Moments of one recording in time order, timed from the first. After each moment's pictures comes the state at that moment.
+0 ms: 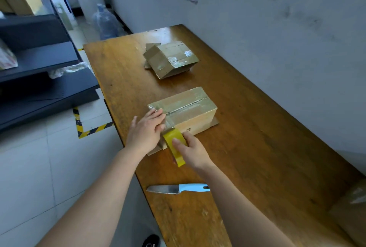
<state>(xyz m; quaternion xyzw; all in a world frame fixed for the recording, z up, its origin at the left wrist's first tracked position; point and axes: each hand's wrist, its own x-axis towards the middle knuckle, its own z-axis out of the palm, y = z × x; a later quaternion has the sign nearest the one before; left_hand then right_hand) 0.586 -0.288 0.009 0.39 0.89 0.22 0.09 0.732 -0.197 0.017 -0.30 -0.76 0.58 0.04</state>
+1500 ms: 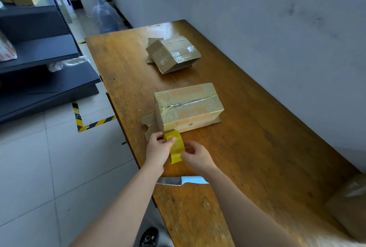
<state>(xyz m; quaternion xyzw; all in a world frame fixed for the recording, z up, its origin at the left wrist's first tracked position) 0.653 -0.294 -0.023 -0.05 0.71 0.61 0.34 0.752 -0.201 -0.018 -0.36 -0.78 0.51 -0.04</state>
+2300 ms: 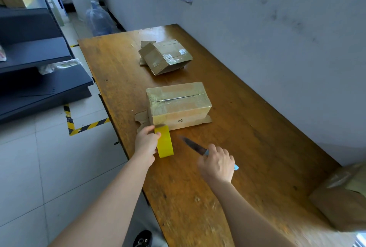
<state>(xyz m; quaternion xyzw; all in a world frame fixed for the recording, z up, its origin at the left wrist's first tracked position) 0.640 -0.289 -0.015 -0.08 0.70 0.62 0.33 0.812 -0.186 -0.028 -0.45 -0.89 0.09 0.09</state>
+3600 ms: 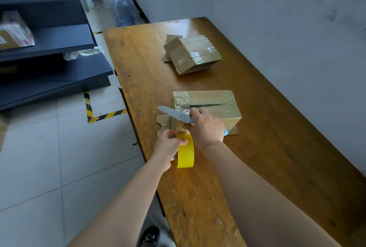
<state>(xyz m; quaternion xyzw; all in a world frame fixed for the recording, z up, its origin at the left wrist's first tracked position) 0.608 -0.286 -0.020 -0.07 0.69 0.59 0.41 0.650 -0.173 0.014 -0.26 -0.96 0.04 0.06</state>
